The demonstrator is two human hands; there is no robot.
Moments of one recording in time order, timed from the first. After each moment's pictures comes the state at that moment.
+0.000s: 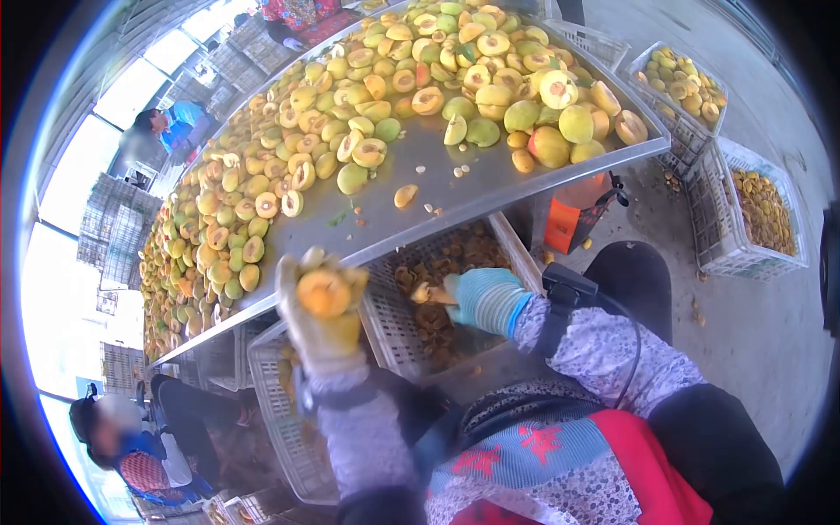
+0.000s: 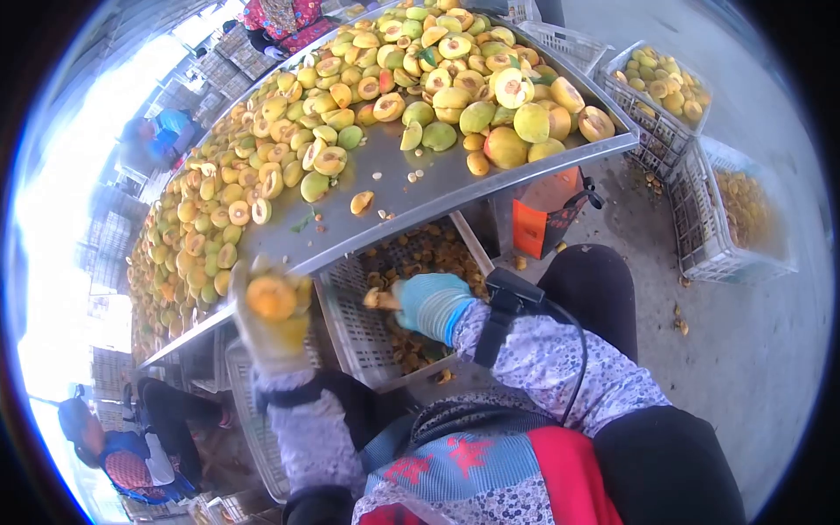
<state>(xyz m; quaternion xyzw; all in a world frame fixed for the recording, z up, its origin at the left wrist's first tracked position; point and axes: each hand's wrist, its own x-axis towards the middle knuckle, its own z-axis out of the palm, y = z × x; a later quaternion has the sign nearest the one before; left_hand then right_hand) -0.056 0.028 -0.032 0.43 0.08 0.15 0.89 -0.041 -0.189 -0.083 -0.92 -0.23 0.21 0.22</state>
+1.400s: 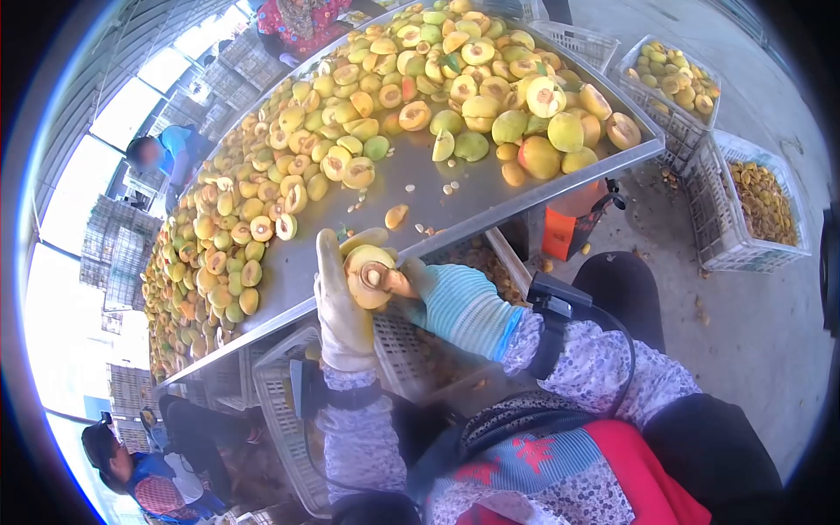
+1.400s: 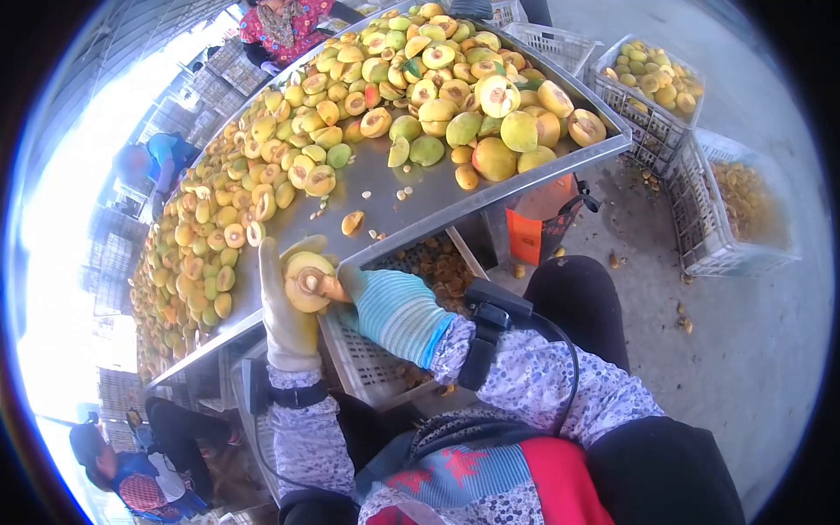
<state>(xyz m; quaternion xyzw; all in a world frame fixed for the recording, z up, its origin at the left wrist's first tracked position) -0.019 -0.020 -0.030 0.72 -0.01 0.12 0.69 -0.033 -0.172 -0.057 -0.87 -0.19 -0.01 0.46</state>
